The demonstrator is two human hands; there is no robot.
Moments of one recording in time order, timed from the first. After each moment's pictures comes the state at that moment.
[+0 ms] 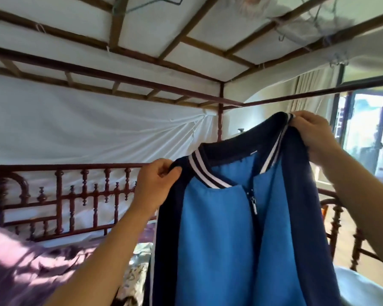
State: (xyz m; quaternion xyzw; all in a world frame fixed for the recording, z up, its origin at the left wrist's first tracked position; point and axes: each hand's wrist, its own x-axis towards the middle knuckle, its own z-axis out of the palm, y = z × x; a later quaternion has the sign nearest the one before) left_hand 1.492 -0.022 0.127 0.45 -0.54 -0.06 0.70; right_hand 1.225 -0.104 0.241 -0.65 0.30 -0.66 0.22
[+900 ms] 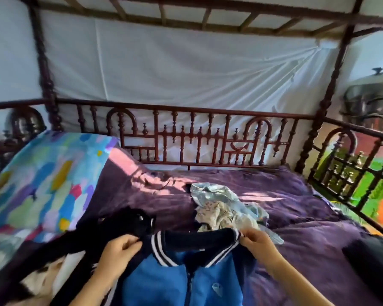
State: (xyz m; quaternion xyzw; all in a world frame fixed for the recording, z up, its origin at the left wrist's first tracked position) left_hand 1.628 0.110 -0.155 0.76 -0.28 -0.15 0.57; right_hand 1.395 -0.134 -0.135 -0.78 0.34 -0.22 0.48
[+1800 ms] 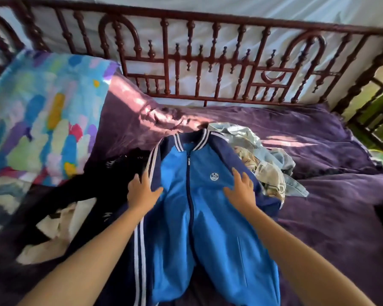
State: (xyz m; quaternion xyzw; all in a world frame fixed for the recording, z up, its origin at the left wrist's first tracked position) left_hand 1.739 0.004 -0.256 0.93 -0.25 -0.13 0.23; right_hand 1.549 -0.182 -0.231 -0.86 0.46 -0.03 0.23
